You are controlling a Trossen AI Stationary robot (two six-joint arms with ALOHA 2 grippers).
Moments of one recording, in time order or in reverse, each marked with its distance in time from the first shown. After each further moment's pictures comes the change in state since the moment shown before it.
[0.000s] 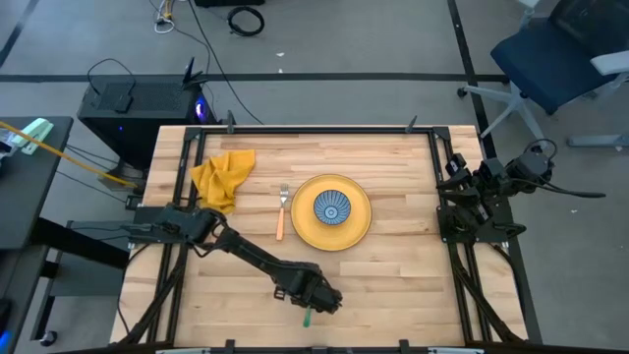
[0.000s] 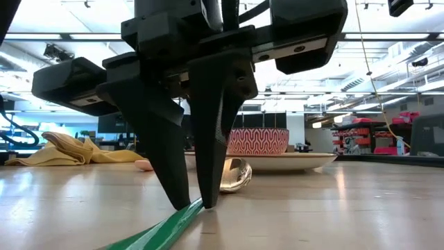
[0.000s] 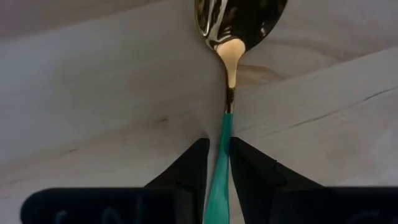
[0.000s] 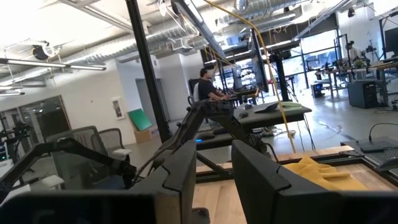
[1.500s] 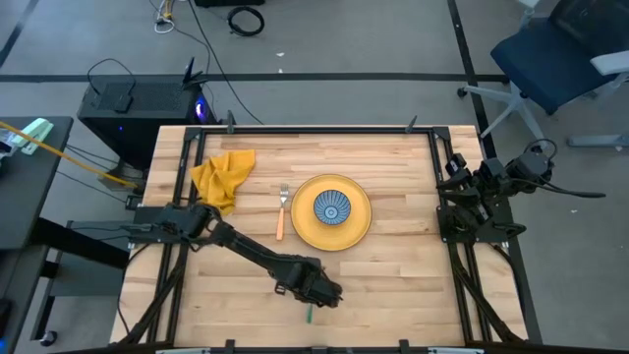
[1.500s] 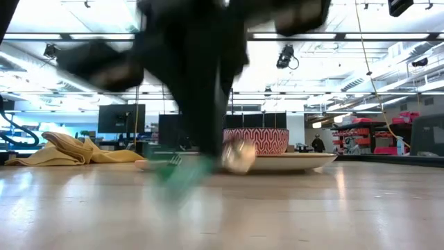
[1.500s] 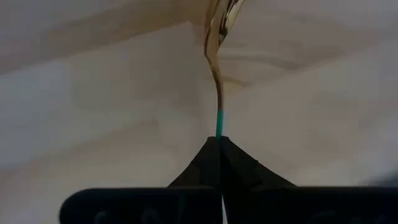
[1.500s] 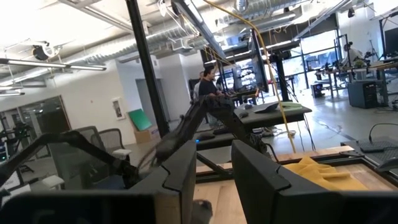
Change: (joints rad) left arm 0.007 -0.085 -0.005 0.029 0.000 0.029; right arm 0.000 0.000 0.000 0.001 0.000 0.000
